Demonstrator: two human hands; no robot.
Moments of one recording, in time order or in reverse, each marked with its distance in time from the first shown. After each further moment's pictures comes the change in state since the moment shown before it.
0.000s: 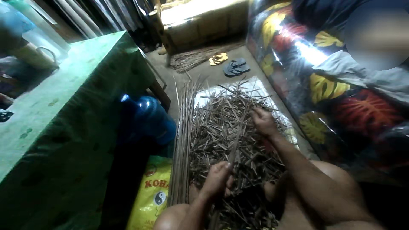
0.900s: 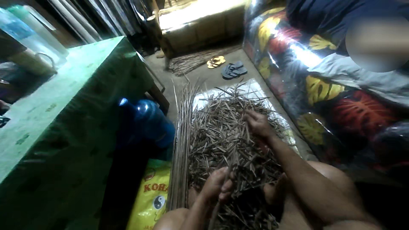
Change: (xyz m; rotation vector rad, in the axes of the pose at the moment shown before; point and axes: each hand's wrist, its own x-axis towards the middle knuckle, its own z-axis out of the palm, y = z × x) left_hand 0.005 -0.016 -0.012 -0.477 -0.311 -0.095; right_hand 0.003 0.001 0.003 0.161 -0.054 -0.038
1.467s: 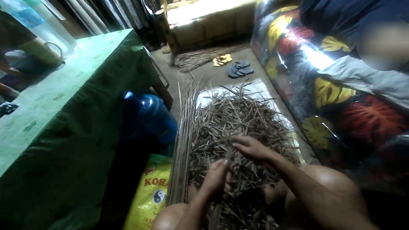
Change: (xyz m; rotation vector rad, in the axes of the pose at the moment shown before) left_hand 0.007 0.011 0.017 0.499 0.464 0.070; right_hand -0.048 -0.023 0.026 -0.248 -0.622 -0.023
